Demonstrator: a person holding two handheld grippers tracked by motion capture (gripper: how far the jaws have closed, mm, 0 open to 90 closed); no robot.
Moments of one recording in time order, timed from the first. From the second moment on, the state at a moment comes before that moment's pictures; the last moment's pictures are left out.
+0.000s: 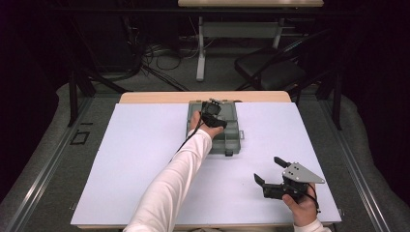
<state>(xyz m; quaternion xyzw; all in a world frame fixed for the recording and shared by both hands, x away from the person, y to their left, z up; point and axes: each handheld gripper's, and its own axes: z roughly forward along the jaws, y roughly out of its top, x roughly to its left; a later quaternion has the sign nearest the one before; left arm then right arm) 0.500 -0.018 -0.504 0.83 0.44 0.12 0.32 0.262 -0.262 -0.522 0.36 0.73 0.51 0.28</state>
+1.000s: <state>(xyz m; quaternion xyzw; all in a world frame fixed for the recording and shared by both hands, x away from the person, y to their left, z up) 0.500 -0.020 -0.507 0.83 0.43 0.14 0.32 0.261 -0.261 -0.522 0.36 0.73 0.51 0.28</state>
